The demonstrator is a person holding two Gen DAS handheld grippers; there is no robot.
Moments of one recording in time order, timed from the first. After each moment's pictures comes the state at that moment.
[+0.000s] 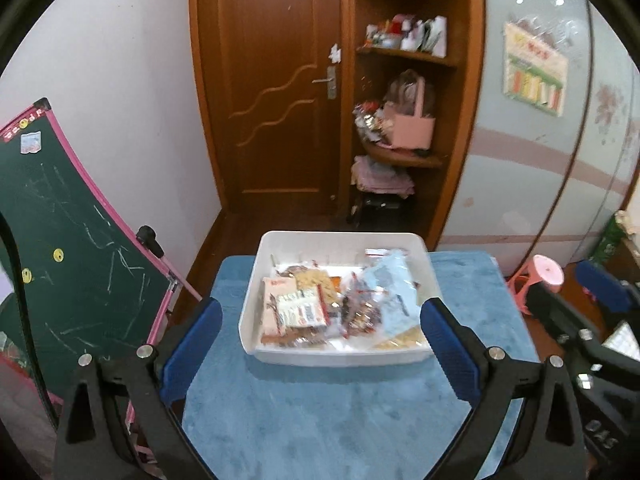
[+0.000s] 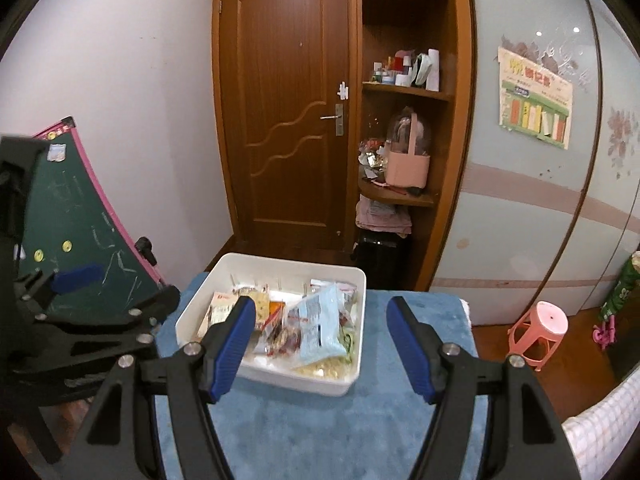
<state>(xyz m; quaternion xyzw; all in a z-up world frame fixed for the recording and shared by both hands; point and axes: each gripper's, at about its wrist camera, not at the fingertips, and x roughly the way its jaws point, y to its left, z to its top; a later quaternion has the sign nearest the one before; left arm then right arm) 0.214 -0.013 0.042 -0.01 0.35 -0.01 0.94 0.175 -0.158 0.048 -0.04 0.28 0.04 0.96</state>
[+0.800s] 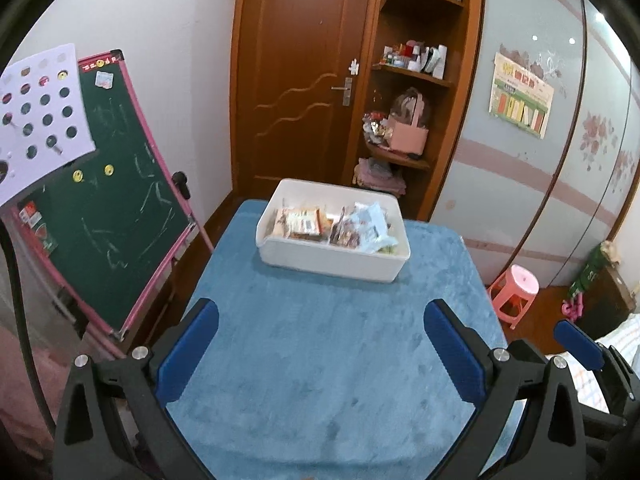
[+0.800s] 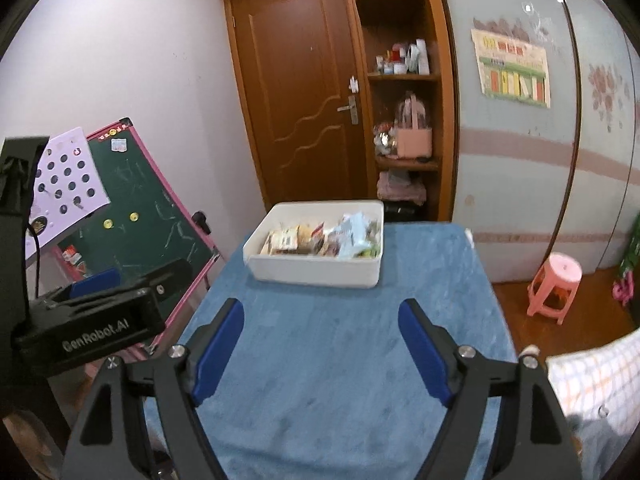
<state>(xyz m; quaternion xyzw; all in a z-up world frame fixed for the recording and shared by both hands) -0.018 -0.013 0.021 -0.07 0.33 0.01 0.94 -0.035 -0.179 0.018 0.03 0.30 0.09 0.95</state>
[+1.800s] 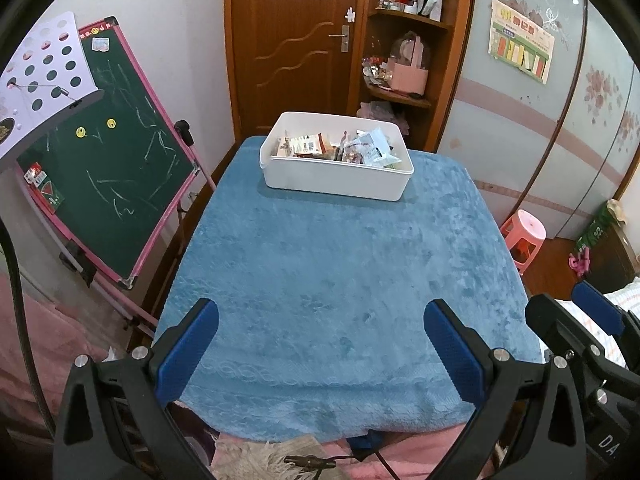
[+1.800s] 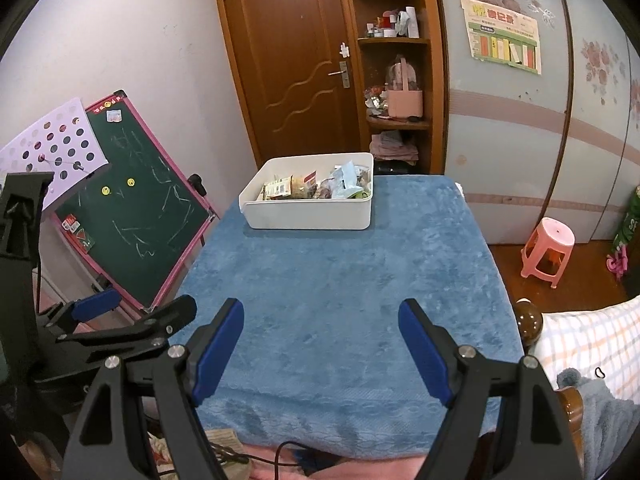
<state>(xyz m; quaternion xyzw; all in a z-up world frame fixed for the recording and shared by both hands) -0.063 -0.021 -0.028 -0.04 0.42 0.01 0.91 -0.080 -0.186 -0.014 0.02 0.35 0.08 0.93</state>
